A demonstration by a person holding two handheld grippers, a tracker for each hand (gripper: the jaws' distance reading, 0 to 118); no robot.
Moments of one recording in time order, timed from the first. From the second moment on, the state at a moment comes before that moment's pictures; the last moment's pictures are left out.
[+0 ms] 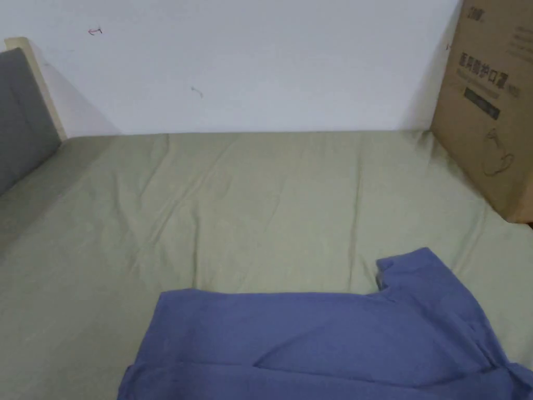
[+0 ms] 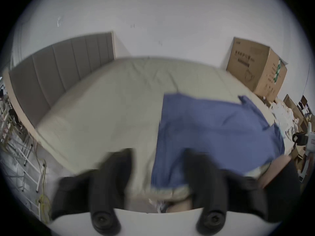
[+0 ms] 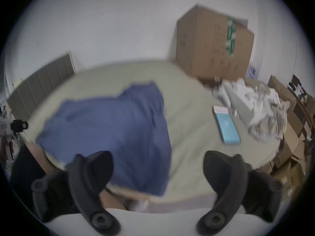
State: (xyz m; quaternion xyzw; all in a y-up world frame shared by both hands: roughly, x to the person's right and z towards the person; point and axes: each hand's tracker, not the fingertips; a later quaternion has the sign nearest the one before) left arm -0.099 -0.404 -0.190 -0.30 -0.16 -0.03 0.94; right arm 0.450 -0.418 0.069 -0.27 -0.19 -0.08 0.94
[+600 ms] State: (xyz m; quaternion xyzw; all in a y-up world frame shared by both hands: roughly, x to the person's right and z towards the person) left arm 0.030 -0.517 -0.500 -0.49 -0.18 -0.07 0.85; right arm 0.451 -0.392 -0.092 -0.26 -0.12 -0.05 0.96
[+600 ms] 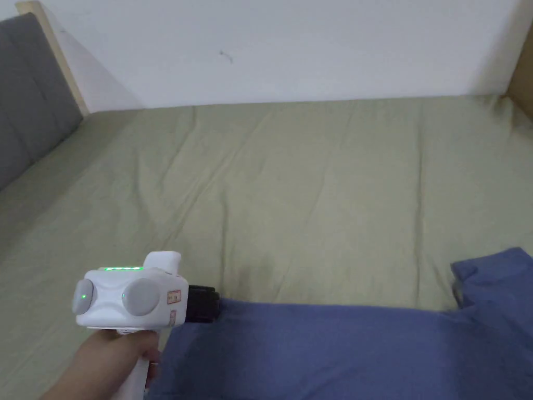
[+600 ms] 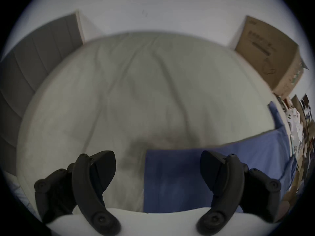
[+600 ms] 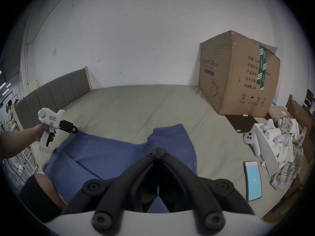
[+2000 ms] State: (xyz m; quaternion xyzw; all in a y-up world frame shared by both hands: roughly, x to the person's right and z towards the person) left arm -0.103 -0.473 -0.253 -0.46 -0.30 0.00 0.84; right arm 0.454 -0.475 0.042 -0.43 -0.10 -0.12 0.89
